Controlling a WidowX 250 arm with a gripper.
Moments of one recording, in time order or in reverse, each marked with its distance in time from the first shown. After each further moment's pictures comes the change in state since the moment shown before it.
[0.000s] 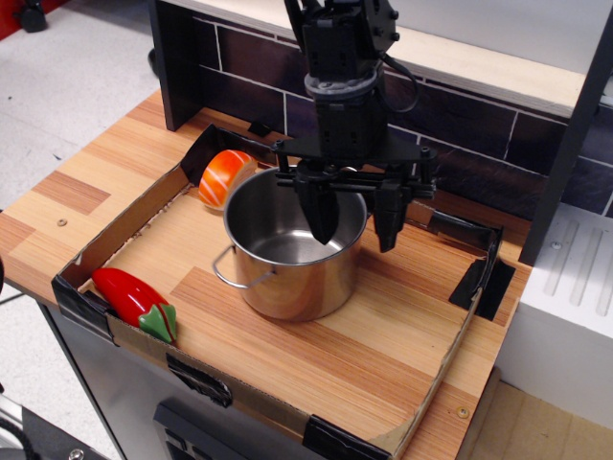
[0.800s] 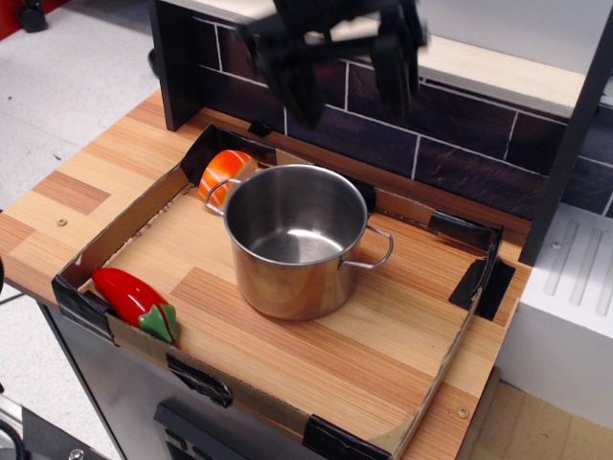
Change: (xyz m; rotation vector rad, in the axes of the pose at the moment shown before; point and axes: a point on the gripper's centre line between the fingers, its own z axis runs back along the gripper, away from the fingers) arm -0.001 -0.008 0.099 -0.172 -0.278 -0.010
